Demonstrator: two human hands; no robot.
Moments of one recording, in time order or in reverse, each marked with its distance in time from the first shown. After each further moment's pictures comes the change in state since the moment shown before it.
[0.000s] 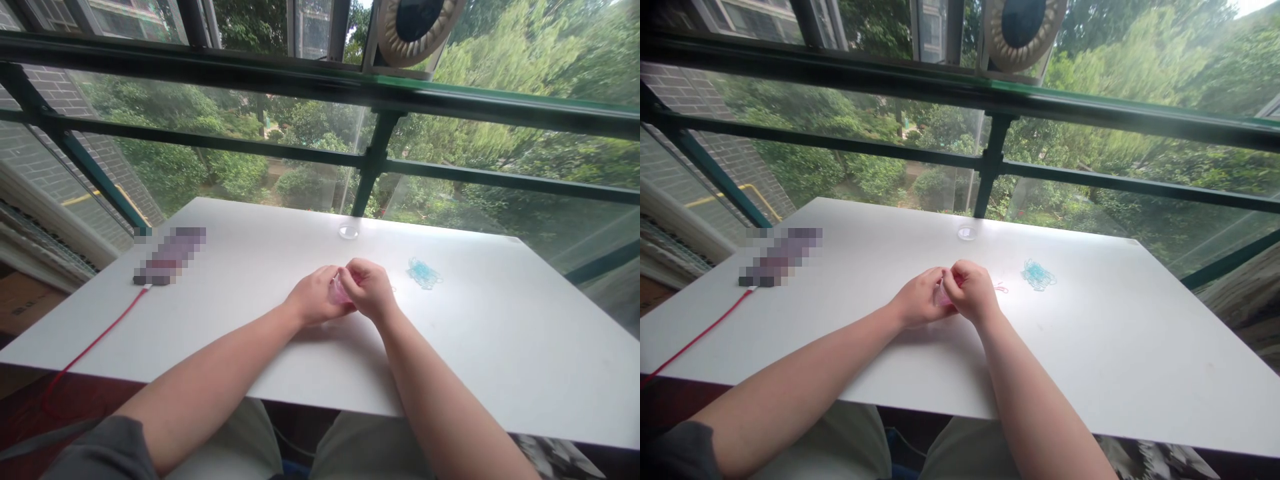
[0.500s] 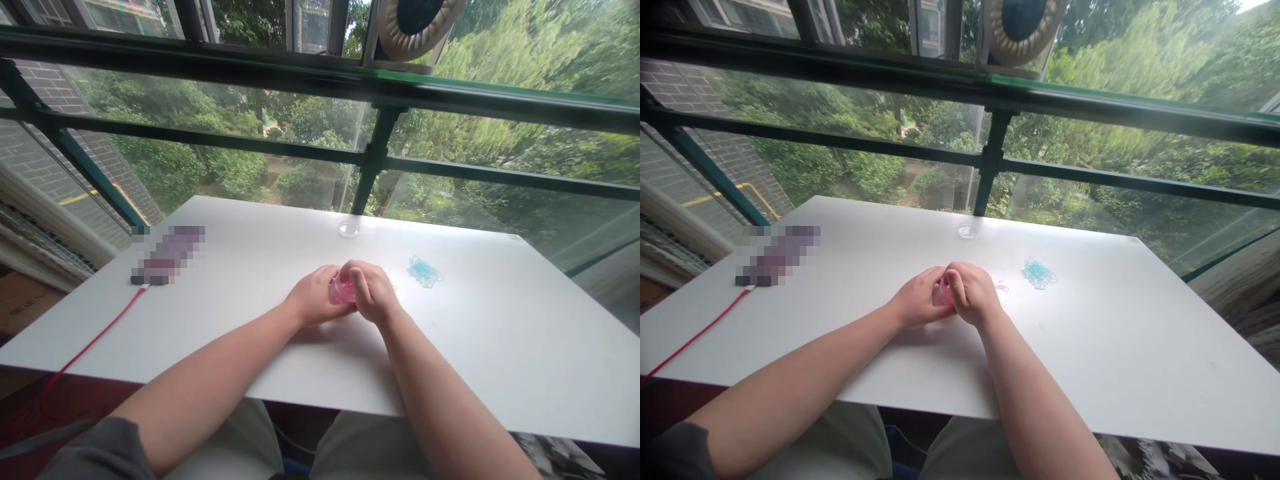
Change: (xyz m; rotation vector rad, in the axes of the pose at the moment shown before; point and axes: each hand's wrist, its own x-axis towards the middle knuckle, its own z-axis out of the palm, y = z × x) left_hand -0.001 -0.001 0.000 0.014 -0.023 -0.010; right_hand -0.003 -0.002 -0.011 0.012 -0.164 -0.158
